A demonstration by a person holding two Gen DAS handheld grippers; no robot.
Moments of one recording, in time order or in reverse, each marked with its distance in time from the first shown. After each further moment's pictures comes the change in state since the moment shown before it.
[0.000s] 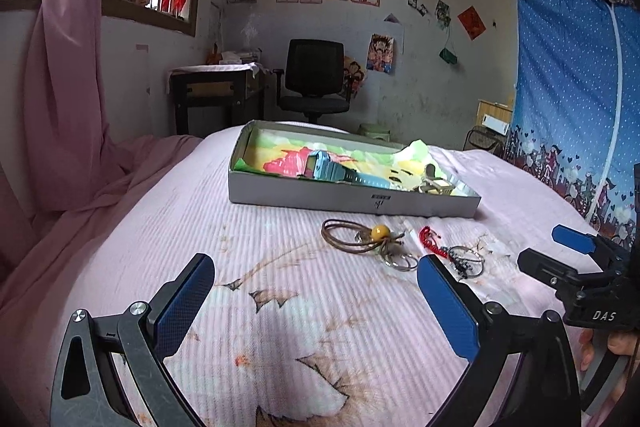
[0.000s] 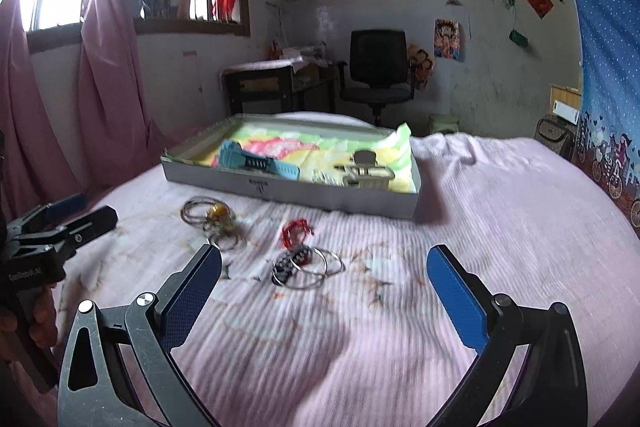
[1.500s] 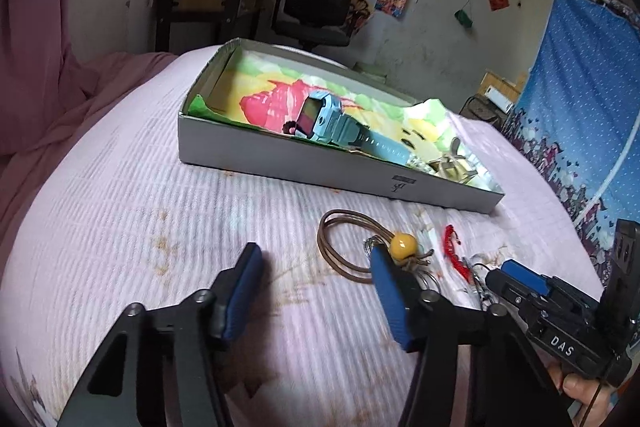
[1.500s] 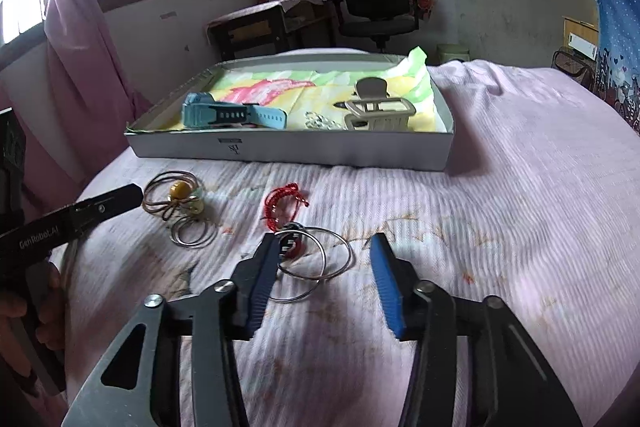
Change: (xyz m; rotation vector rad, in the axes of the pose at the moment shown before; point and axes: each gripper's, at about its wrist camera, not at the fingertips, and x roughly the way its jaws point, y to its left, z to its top) left arm 0.102 0.010 0.025 -0.143 0.287 -0.088; right arm 0.084 -0.005 0.003 0.111 0.229 0.068
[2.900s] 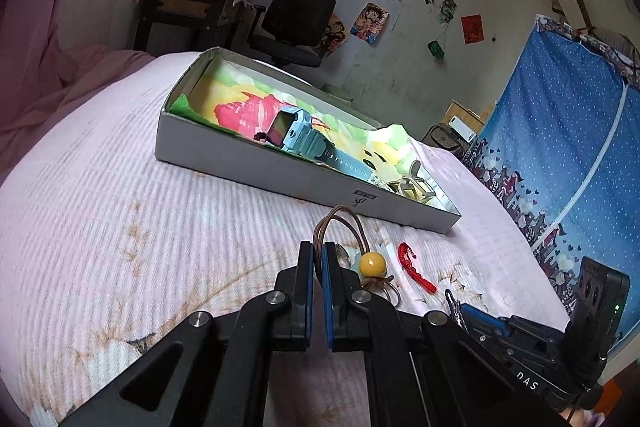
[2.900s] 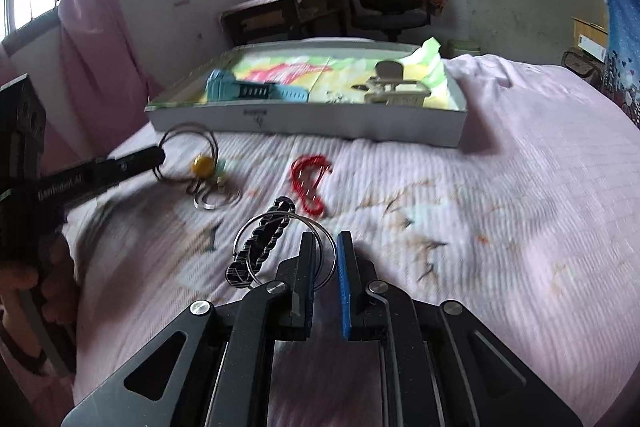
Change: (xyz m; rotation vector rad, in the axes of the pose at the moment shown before) left arm -0.010 0.009 -0.009 -0.077 -0.086 -0.185; right arm -0.008 0.009 -0.019 -0.037 0.031 0.034
